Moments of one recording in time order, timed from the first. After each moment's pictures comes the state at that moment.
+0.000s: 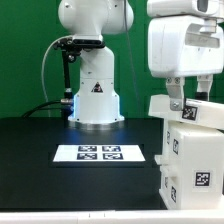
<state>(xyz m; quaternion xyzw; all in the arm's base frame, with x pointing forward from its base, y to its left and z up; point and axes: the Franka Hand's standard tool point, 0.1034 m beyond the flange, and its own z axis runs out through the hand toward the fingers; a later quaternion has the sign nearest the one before) 0.601 0.105 0.162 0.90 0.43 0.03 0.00</state>
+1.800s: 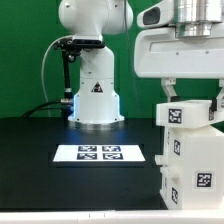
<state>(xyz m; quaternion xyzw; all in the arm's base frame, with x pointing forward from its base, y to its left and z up) 0.599 0.114 0.159 0.89 -0.46 0.04 -0.03</state>
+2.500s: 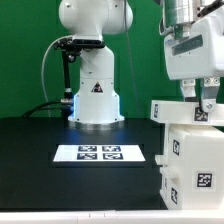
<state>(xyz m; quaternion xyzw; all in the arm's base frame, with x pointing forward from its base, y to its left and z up) 0.602 0.116 0.157 0.71 -0.70 0.02 -0.07</state>
